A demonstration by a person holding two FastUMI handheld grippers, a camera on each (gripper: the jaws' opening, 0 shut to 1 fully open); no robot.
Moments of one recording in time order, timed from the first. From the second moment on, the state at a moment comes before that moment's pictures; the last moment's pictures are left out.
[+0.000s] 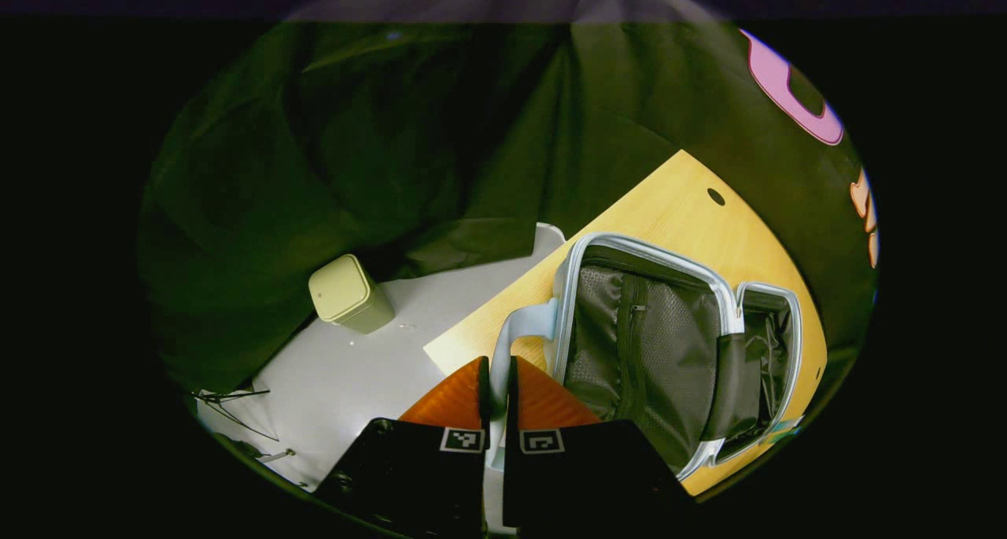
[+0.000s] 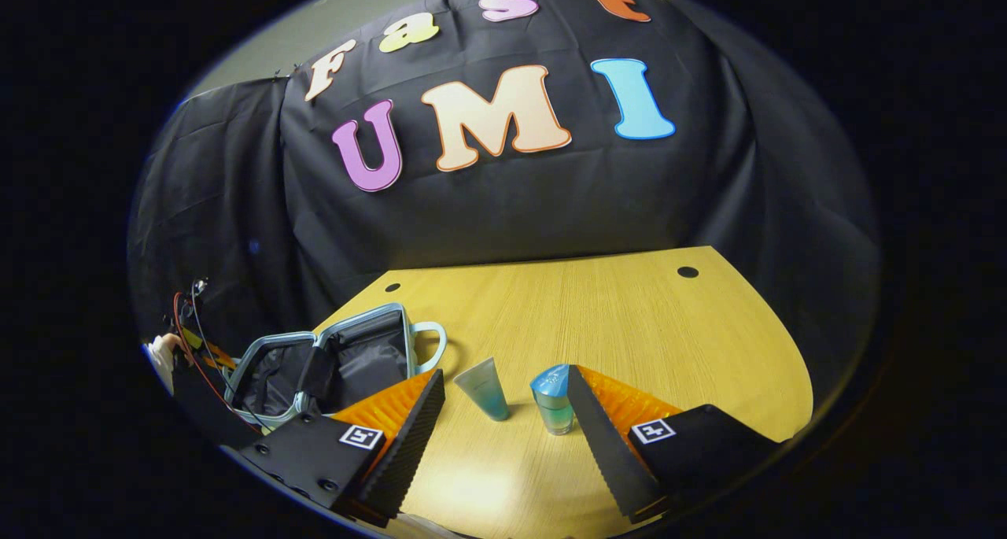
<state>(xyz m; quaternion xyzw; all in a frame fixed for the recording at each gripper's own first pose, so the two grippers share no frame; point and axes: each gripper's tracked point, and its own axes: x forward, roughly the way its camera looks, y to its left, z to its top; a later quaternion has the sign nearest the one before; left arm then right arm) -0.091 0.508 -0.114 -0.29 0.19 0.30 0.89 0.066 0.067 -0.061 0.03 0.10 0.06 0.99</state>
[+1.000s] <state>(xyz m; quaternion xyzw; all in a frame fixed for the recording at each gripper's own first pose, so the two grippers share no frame) -0.086 0.231 -0.024 -0.07 0.16 0.23 0.96 0.042 0.011 -0.088 0.02 0.15 0.11 0.98</state>
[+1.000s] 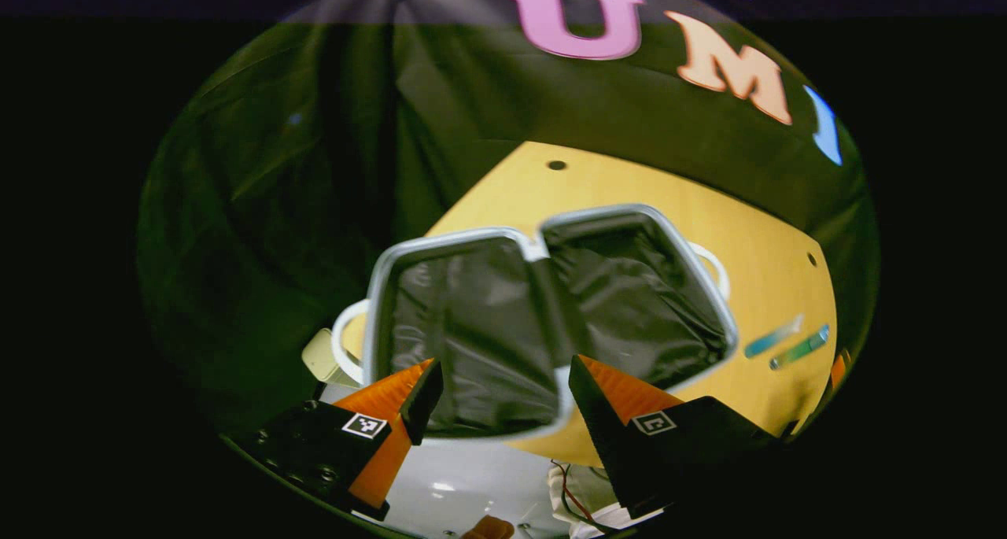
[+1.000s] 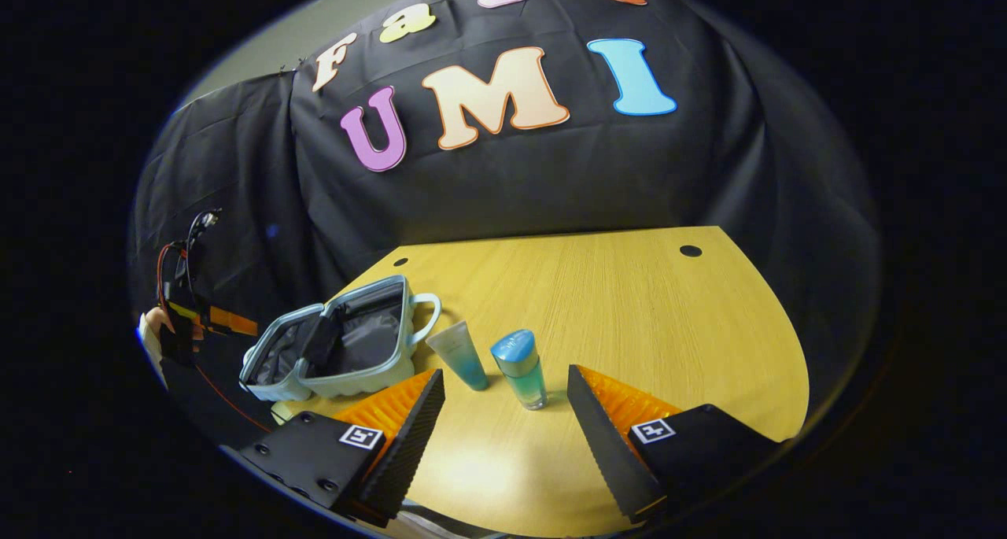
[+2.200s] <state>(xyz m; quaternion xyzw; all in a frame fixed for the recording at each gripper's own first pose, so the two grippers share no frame) 0.152 -0.058 -0.069 -0.15 0.06 0.03 0.99 0.047 -0.043 -0.154 -0.04 0.21 0.23 0.95</state>
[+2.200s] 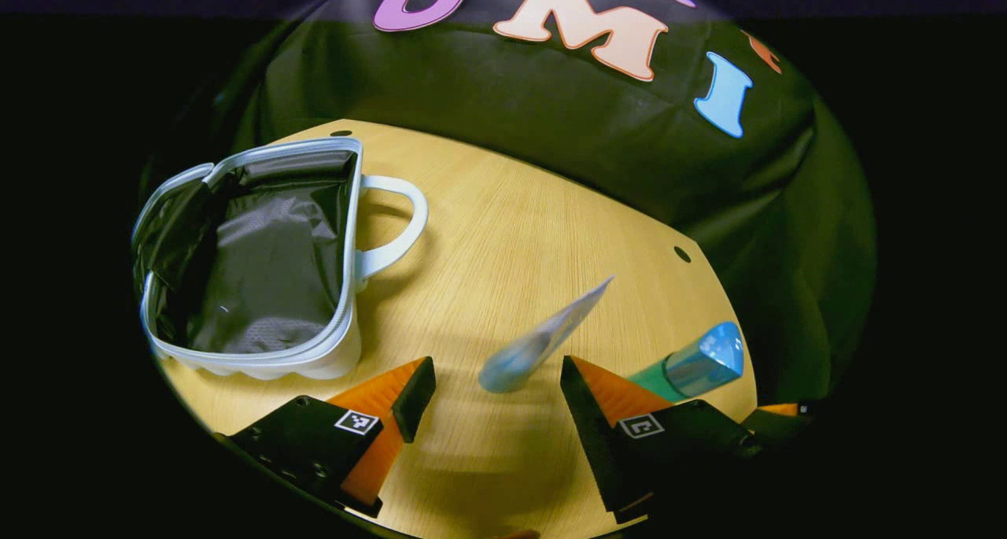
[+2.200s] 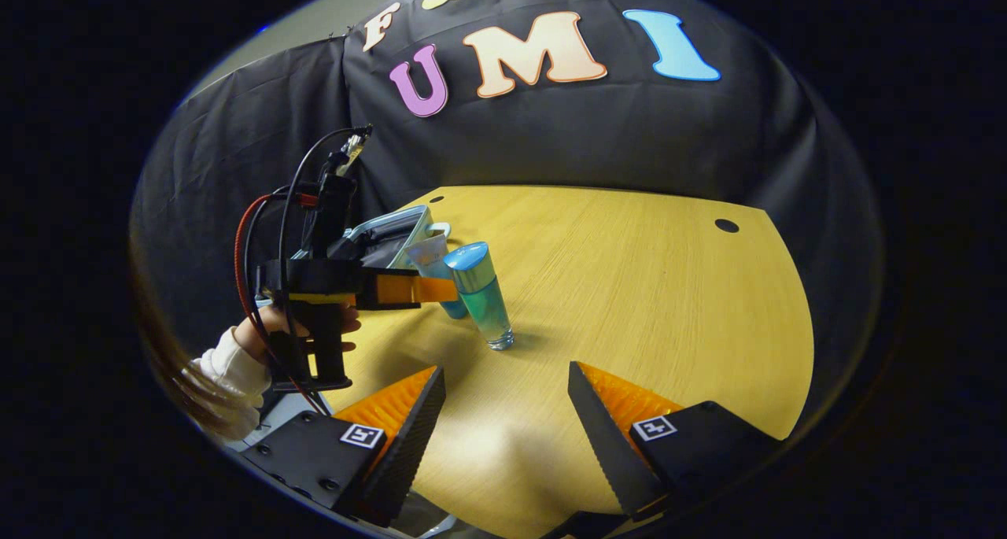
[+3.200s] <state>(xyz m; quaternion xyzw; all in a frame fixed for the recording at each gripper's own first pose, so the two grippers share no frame) 0.165 -0.075 -0.063 -0.19 0.07 -0.01 0.98 0.130 0.023 -0.168 -0.07 0.17 0.29 0.94</state>
